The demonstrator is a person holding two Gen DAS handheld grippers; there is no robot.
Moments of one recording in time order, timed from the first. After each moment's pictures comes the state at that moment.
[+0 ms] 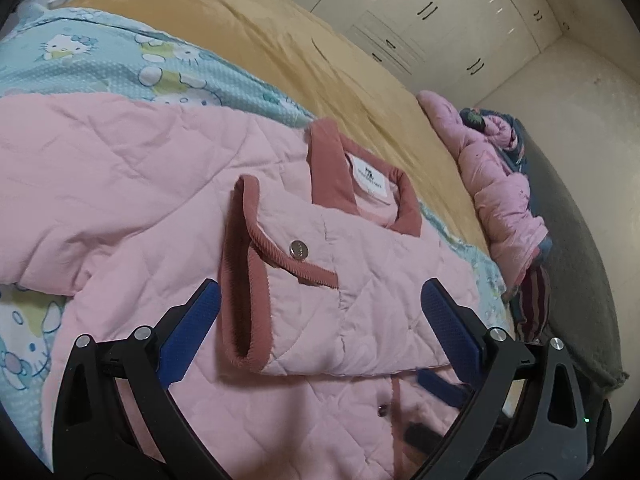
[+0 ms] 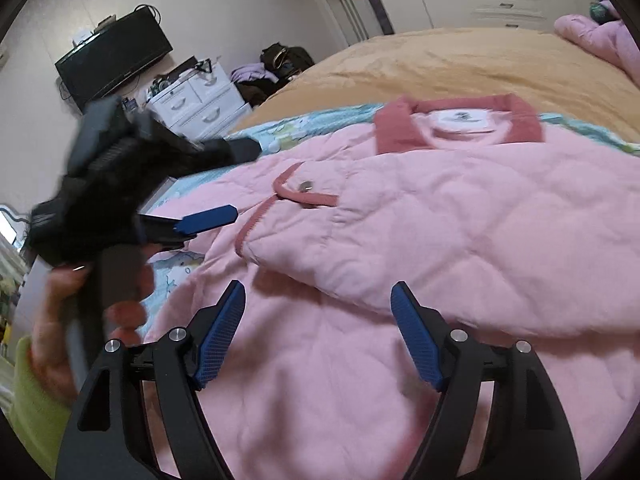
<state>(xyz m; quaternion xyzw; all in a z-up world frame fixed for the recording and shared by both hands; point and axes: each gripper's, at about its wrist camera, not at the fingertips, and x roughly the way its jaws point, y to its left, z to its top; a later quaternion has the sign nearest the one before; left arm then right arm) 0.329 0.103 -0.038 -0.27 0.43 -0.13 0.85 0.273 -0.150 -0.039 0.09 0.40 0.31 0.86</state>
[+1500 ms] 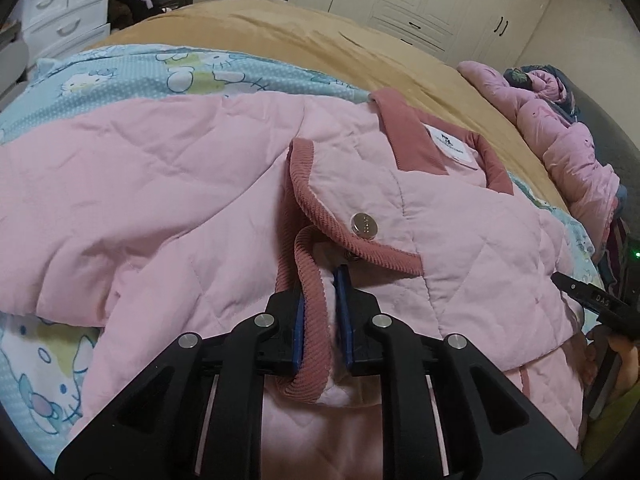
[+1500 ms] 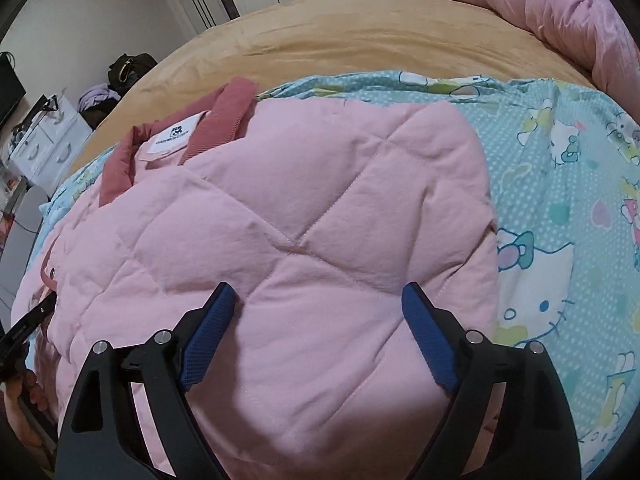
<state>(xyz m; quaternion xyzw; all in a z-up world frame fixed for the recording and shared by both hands) 0.332 0.097 -0.088 -0.13 0.43 -0.04 0.89 0.389 -0.308 -0.107 0.10 0.49 0.07 0.86</state>
